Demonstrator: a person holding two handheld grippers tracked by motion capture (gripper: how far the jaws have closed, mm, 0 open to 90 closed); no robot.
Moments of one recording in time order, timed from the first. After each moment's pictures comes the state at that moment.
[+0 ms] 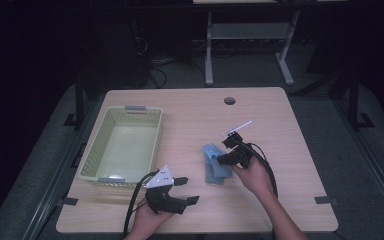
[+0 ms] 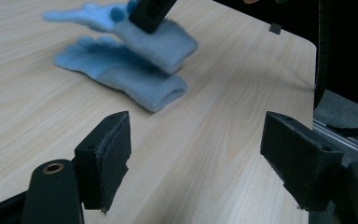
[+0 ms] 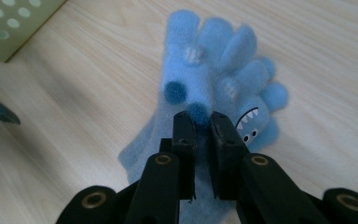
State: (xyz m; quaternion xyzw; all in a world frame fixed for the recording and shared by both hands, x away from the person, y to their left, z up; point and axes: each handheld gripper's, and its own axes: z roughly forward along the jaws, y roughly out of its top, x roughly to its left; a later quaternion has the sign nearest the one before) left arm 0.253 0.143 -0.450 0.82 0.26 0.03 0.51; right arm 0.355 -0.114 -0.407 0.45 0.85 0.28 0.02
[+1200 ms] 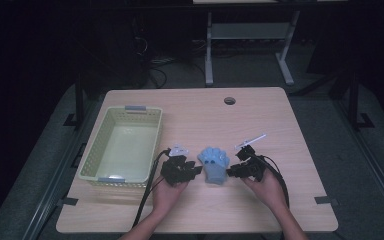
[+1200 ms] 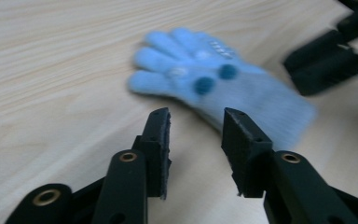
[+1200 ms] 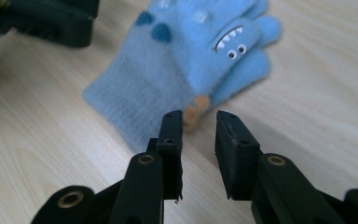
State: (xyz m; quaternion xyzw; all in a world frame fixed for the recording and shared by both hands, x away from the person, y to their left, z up) left arm 0.327 0.105 -0.455 0.81 0.42 0.06 0.41; right arm 0.333 -0.152 -0.437 0.45 0.84 0.29 0.00
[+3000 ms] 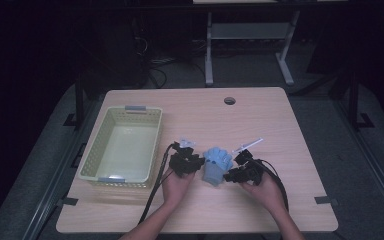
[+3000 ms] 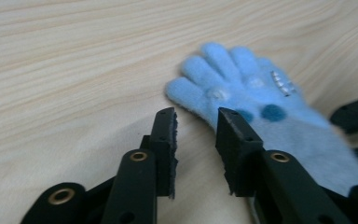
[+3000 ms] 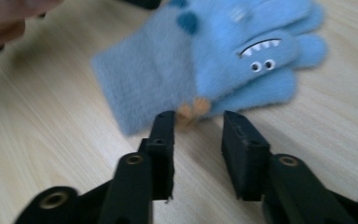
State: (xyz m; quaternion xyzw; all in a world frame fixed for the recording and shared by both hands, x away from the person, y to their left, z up) left arm 0.348 0.087 -0.458 0.79 0.45 0.08 0.40; right arm 0.327 -0.149 -0.447 0.43 0.85 0.30 -0.01
